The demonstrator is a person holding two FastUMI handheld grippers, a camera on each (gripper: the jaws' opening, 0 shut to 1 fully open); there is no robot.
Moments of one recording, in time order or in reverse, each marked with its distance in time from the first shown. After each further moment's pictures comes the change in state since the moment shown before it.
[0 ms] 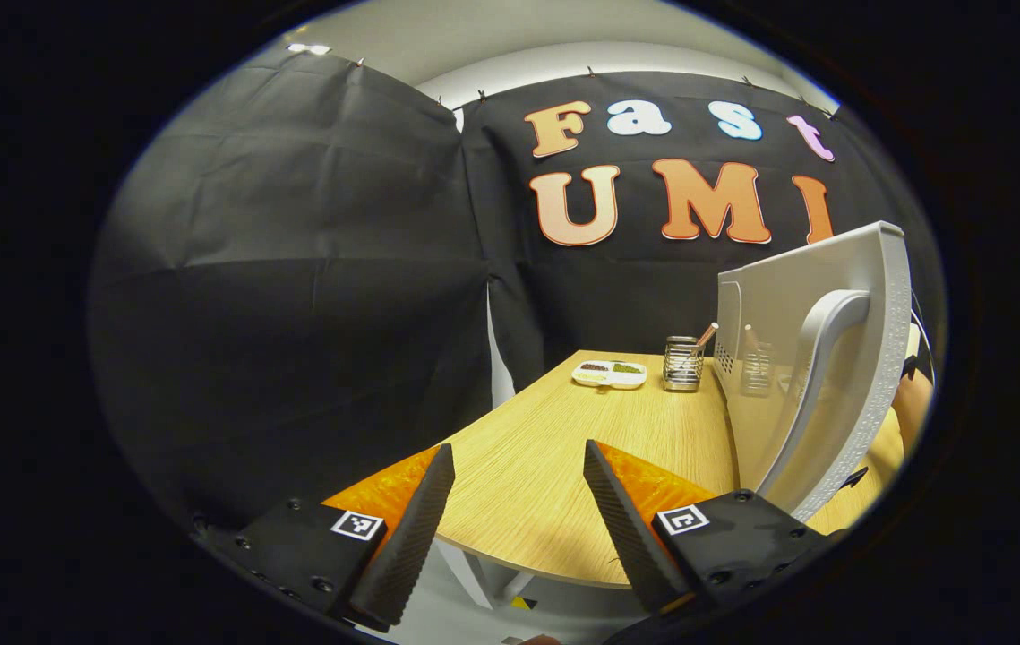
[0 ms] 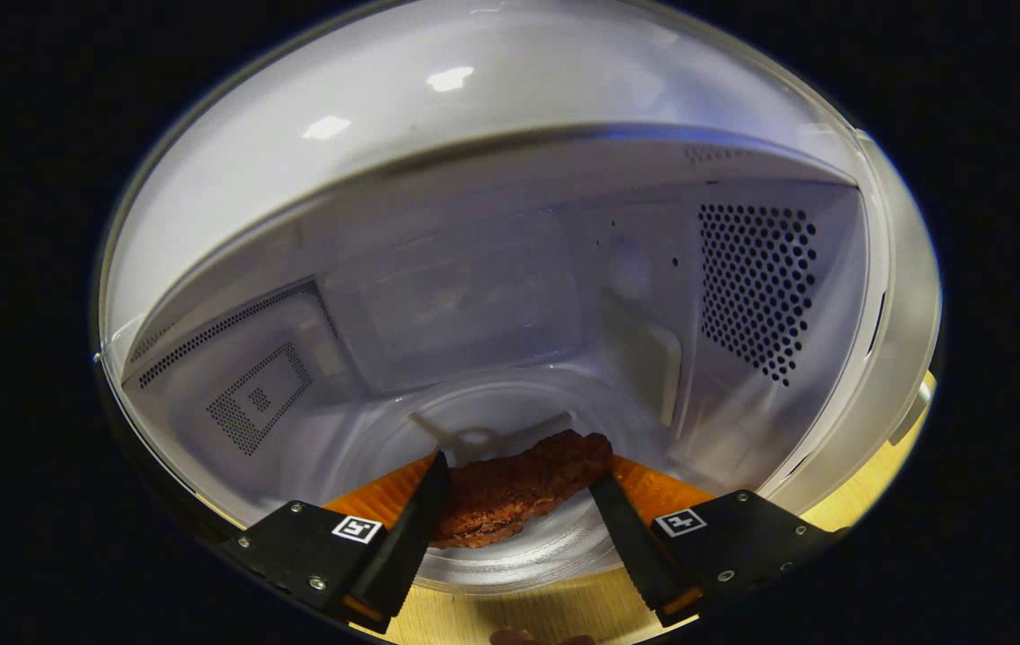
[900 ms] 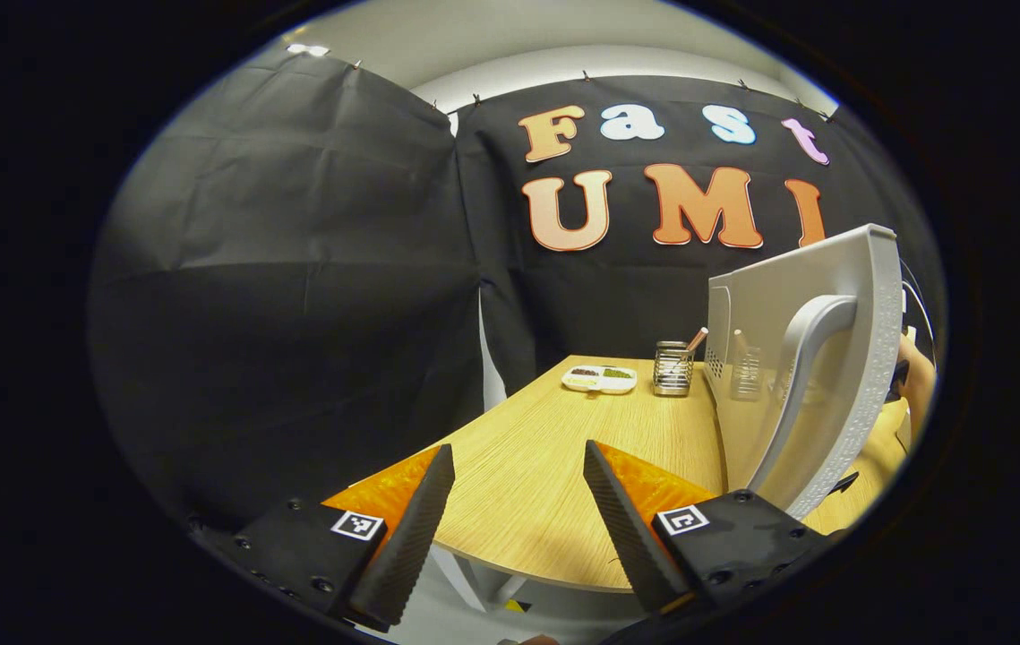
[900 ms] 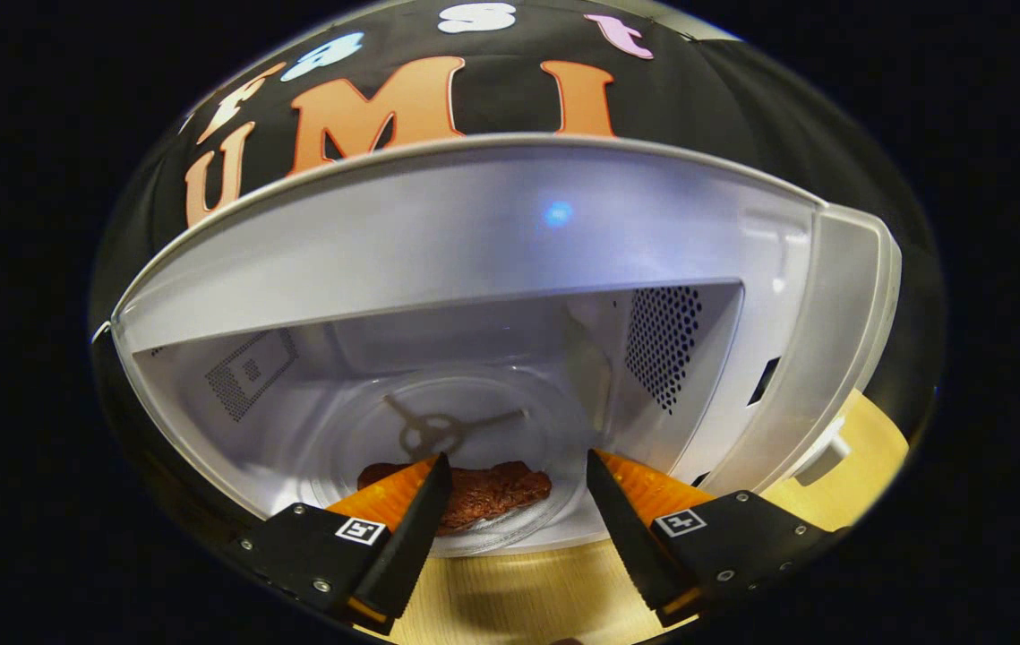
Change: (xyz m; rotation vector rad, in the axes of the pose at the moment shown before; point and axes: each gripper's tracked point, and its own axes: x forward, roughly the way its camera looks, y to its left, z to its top) left arm 0.001 -0.015 0.006 0.011 -0.019 -0.028; right arm -0.049 -0.025 0.016 -0.155 -0.020 -0.065
